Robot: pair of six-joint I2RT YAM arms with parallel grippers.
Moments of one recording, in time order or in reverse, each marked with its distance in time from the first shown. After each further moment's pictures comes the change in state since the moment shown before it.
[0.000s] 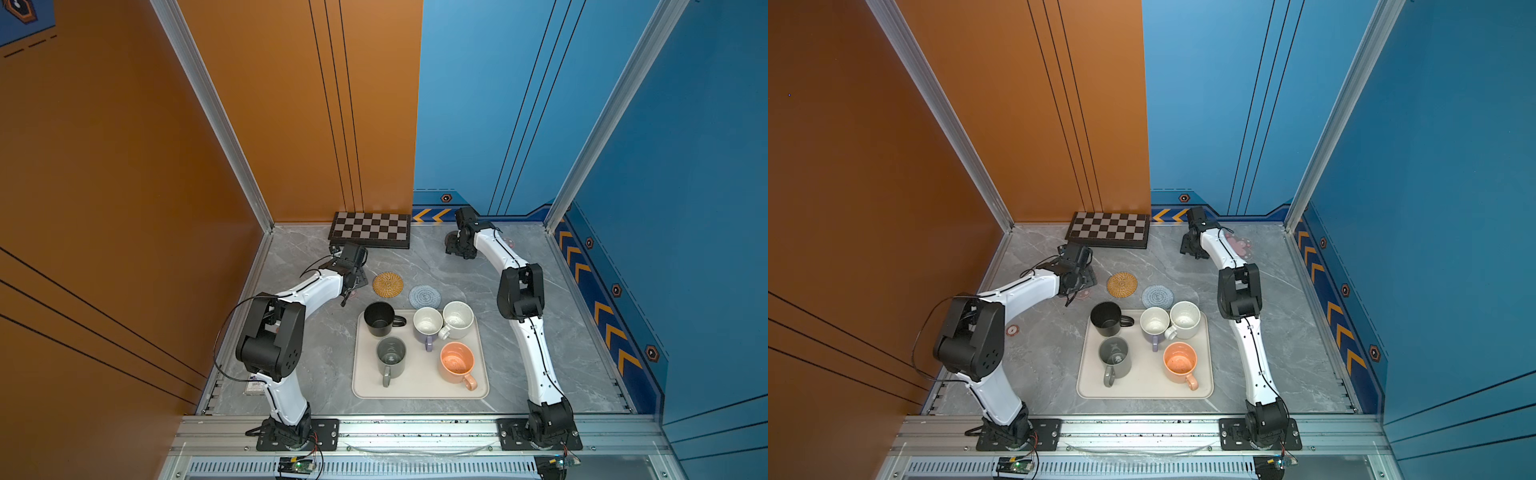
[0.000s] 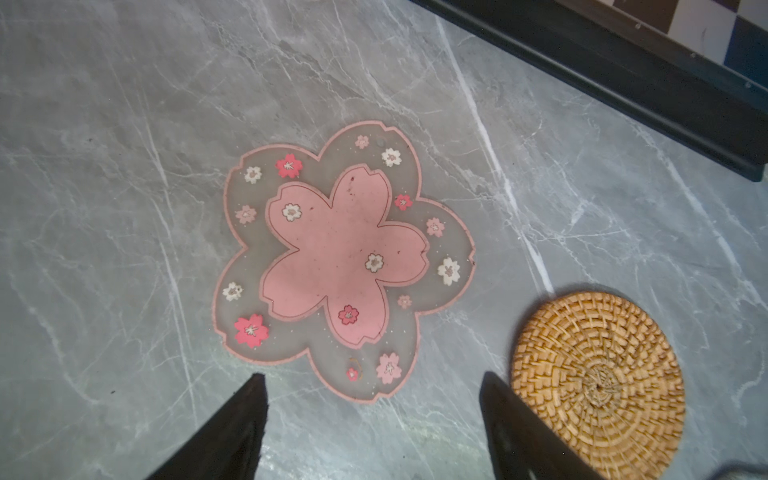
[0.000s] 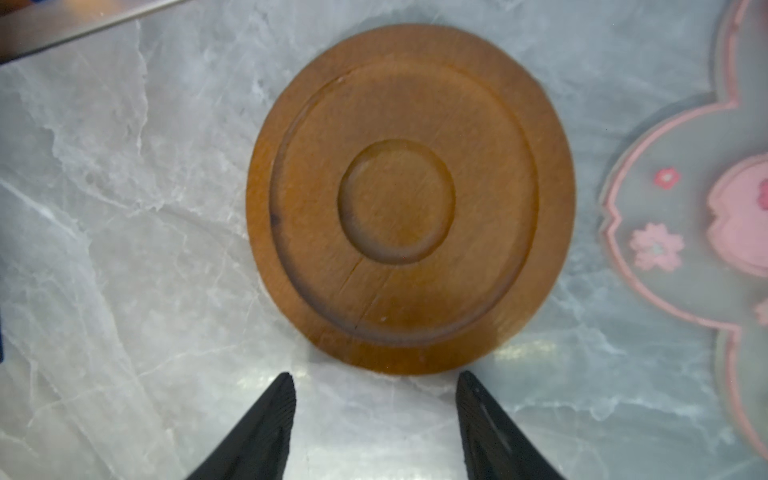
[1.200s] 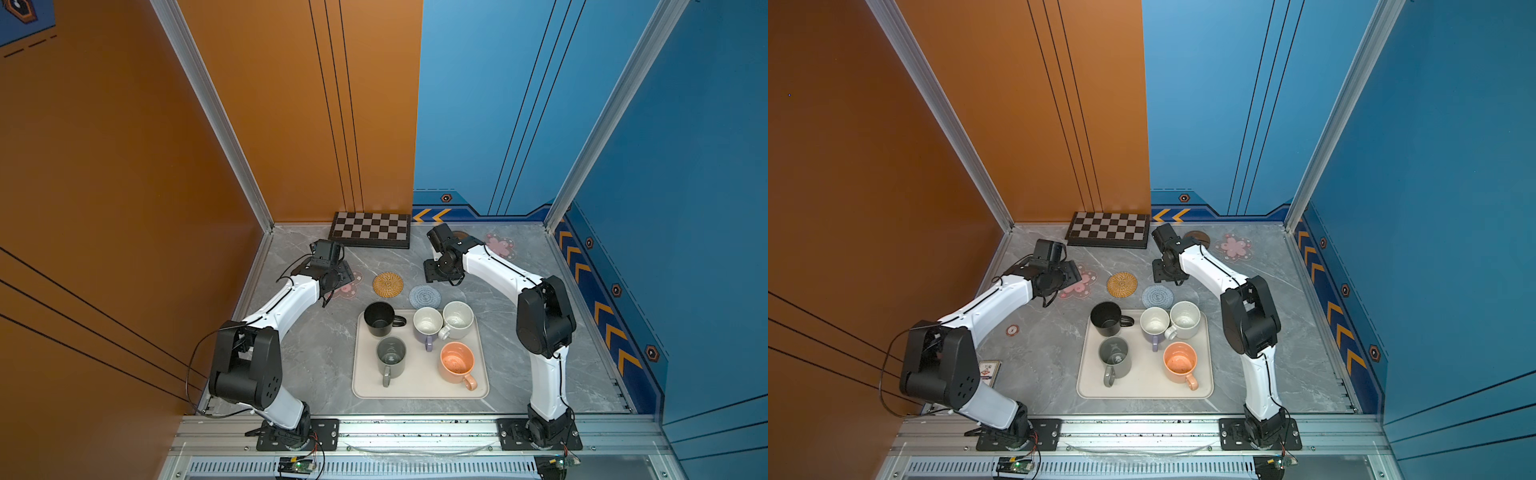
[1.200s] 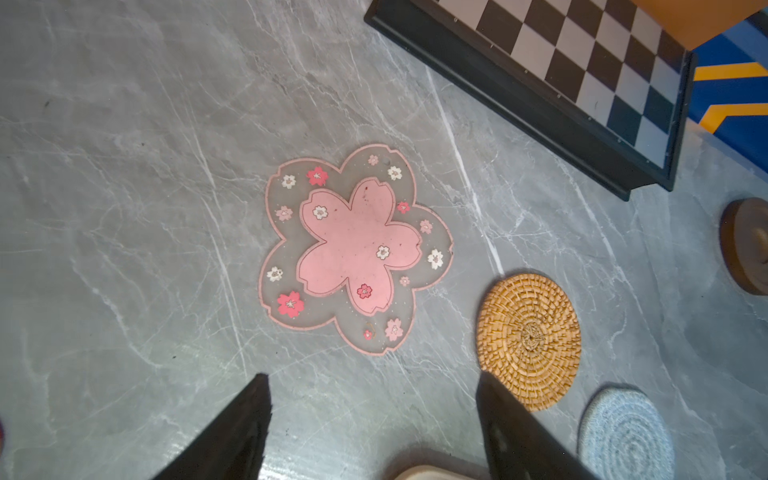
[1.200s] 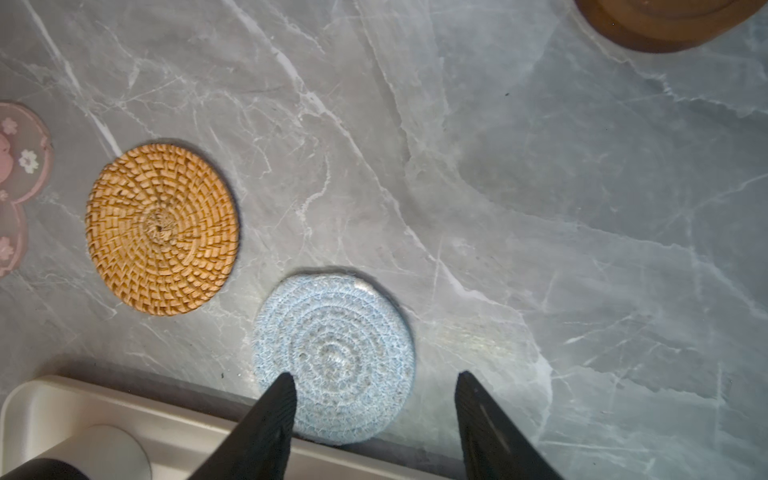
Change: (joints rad) left arm 0.117 -0.191 -0.075 -0.039 0.183 0.034; right arm 0.290 -0.528 -0.625 0.054 0.004 -0.068
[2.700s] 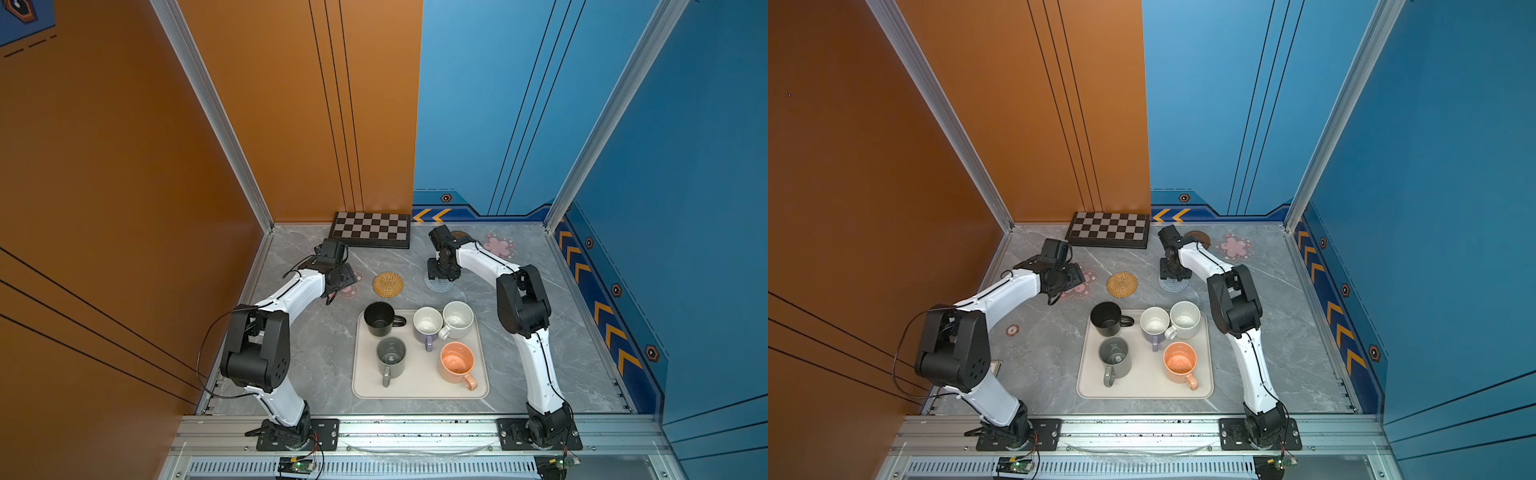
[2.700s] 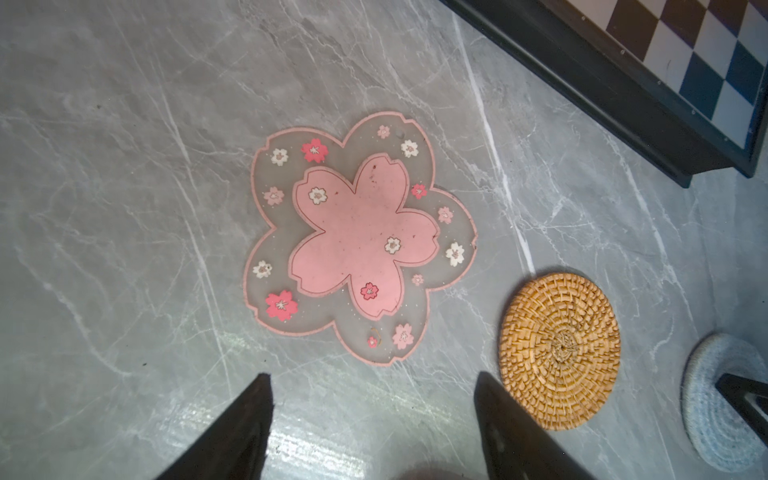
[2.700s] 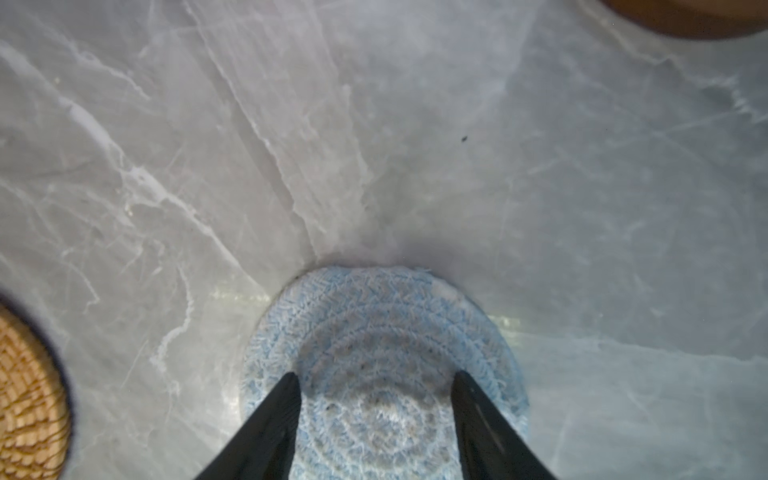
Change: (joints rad) left arm 0.000 0.101 0.055 -0.022 0.013 -0.023; right arm -0.103 0.286 0.205 0.017 0.018 0.027
